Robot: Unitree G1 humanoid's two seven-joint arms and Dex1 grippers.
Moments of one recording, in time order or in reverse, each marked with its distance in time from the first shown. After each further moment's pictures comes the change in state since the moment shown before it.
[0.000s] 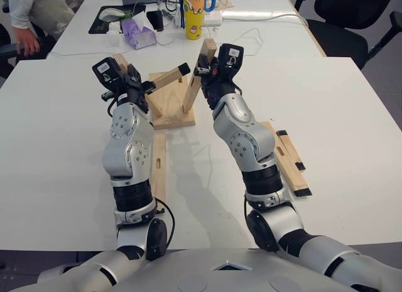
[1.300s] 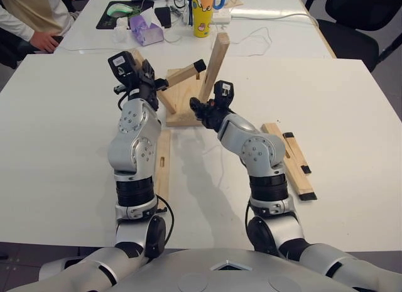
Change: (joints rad) left arm -0.037 0.028 -0.089 0.039 -0.006 0.033 -0.042; right arm 0.098 -0.001 -0.120 -0.106 0.141 0.448 0.015
